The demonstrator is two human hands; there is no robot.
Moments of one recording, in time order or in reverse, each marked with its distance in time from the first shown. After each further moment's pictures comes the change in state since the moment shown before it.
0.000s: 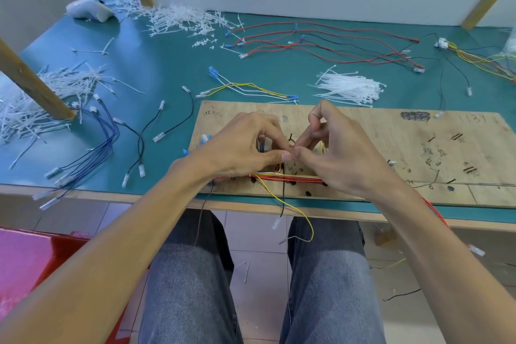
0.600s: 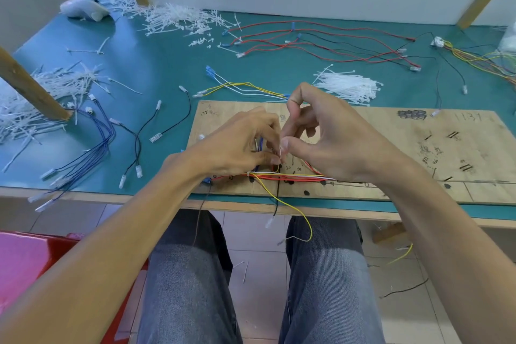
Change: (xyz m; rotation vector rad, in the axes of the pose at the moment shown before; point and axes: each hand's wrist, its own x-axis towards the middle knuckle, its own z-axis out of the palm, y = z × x) left_hand 0.001 -0.001 -0.005 0.103 -0.047 0.089; right_hand 0.015 -0.025 -0.013 0.014 -0.156 -0.167
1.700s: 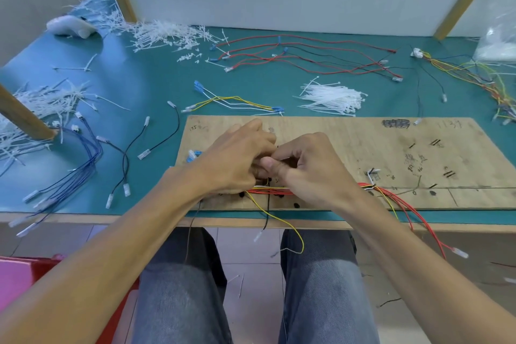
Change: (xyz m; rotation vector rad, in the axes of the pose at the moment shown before) left_hand 0.011 0.010 0.007 0.310 -0.073 0.021; right_hand -0.007 0.029 0.034 -0.037 0.120 0.085
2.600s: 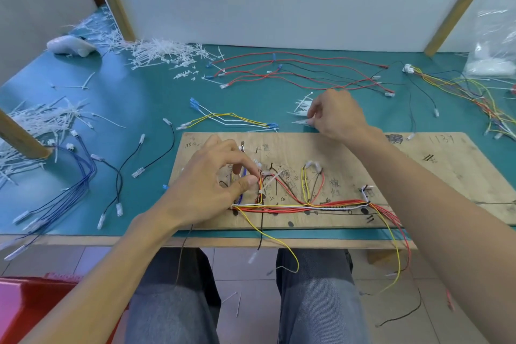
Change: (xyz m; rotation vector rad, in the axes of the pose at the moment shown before) left_hand -0.037 -0.004 -0.002 -0.318 0.317 -0.183; right_hand 0.115 0.089 -0.076 -0.571 0.119 0.338
